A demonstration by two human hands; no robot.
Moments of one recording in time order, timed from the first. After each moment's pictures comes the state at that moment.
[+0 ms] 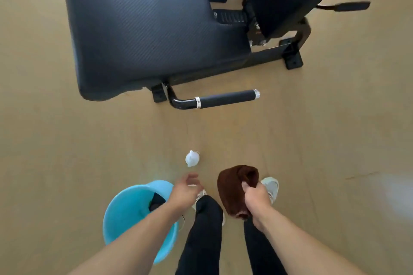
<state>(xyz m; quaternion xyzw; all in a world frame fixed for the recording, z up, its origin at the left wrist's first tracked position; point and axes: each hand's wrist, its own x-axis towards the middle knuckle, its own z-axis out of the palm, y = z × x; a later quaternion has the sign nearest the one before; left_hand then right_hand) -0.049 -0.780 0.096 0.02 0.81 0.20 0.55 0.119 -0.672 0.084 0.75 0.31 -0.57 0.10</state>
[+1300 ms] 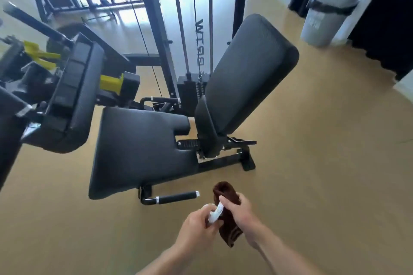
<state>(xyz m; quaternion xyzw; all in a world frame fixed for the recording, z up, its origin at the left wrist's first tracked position) 0.067 -0.583 0.373 0.37 0.78 0.32 0.39 0.182 -0.461 0.379 0.55 0.47 -0.69 -0.03</state>
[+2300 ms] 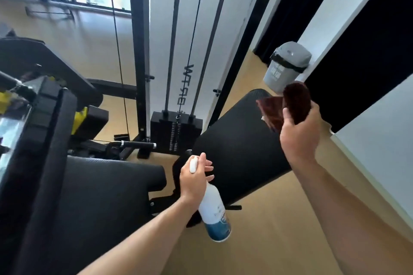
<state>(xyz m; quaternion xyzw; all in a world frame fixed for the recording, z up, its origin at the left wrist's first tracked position) -0.155 -0.313 0.490 0.12 0.61 0.68 0.38 -0.022 -0.174 0.645 0.58 0.67 -0.15 -0.44</state>
